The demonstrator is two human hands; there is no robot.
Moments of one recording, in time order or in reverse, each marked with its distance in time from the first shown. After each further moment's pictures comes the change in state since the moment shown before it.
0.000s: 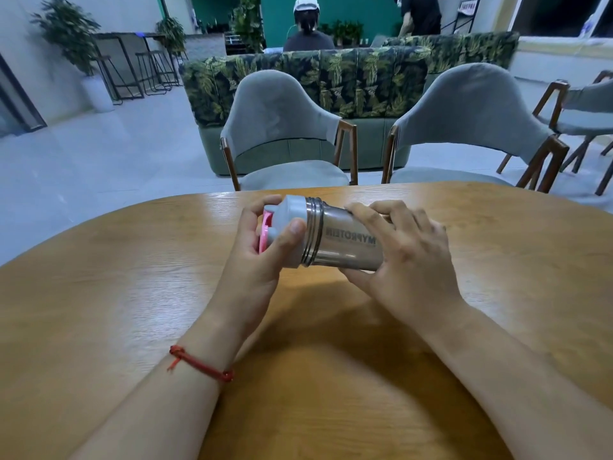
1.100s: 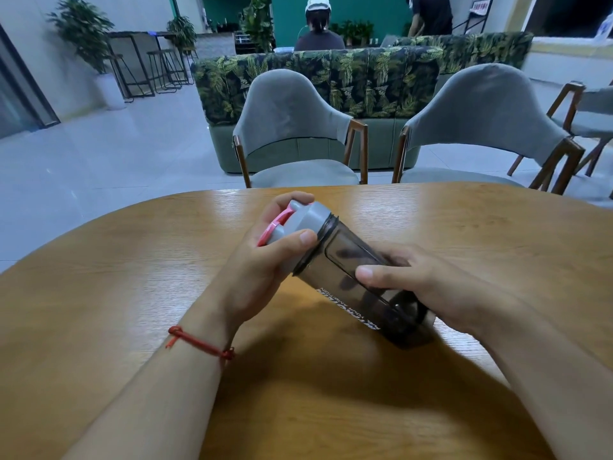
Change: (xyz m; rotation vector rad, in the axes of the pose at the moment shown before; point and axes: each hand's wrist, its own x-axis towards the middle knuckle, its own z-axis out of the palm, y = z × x) left_hand 0.004 0.014 -0.026 -0.105 -0.299 -0.092; right_hand 0.011 -0.004 -0.037 1.195 -0.912 0.460
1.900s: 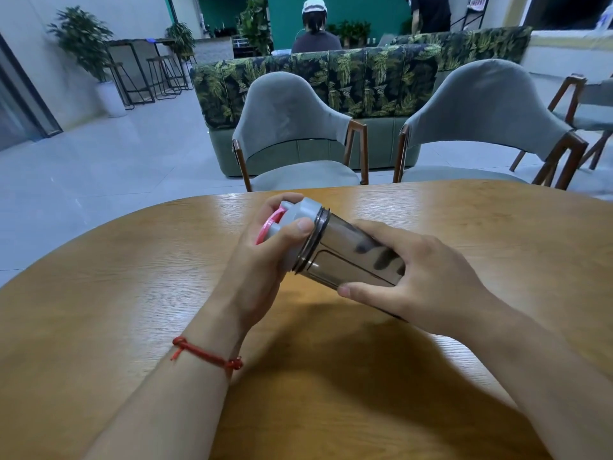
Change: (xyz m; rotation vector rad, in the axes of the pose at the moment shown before) left_hand 0.004 0.002 0.006 0.012 0.158 0.025; right_hand -0.008 -0.012 0.021 -0.787 0.446 -0.240
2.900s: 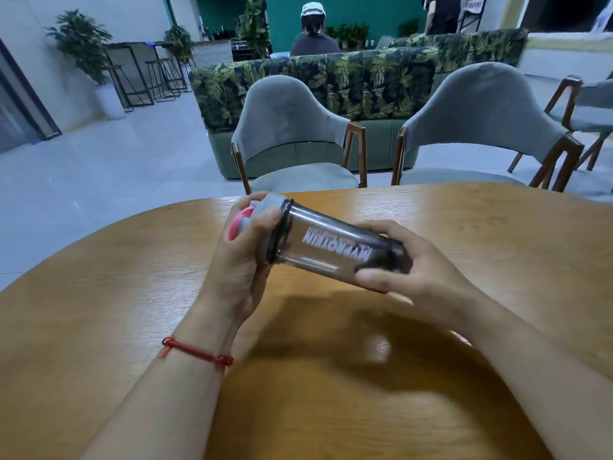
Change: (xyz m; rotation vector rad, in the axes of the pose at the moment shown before) left_hand 0.009 -0.005 -0.018 -0.231 0.161 0.022; right_hand 0.006 0.028 0.010 0.614 -0.104 0.170
